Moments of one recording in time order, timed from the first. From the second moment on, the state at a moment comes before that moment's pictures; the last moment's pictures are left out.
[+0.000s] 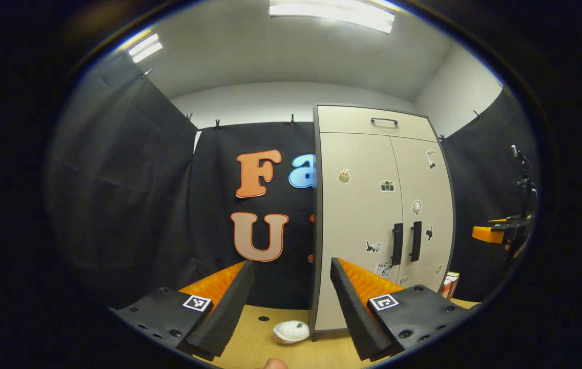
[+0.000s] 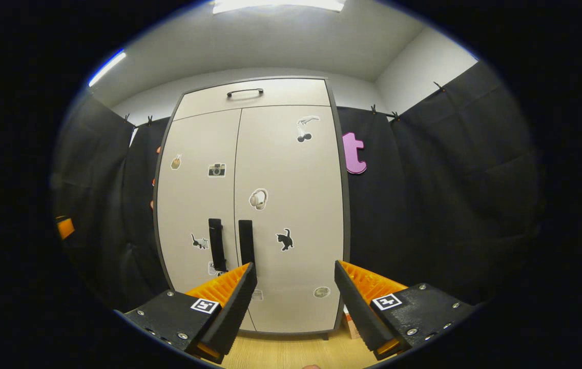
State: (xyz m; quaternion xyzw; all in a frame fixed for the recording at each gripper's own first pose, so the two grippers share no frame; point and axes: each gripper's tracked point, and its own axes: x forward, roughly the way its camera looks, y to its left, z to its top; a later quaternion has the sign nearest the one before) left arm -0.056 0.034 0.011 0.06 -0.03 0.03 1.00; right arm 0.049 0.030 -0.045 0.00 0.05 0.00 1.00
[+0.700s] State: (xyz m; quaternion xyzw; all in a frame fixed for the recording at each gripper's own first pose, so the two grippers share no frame) left arm -0.048 0.050 -0.006 0.05 -0.01 0.04 1.00; right arm 0.161 0.109 -0.090 0.01 0.09 0.03 1.00
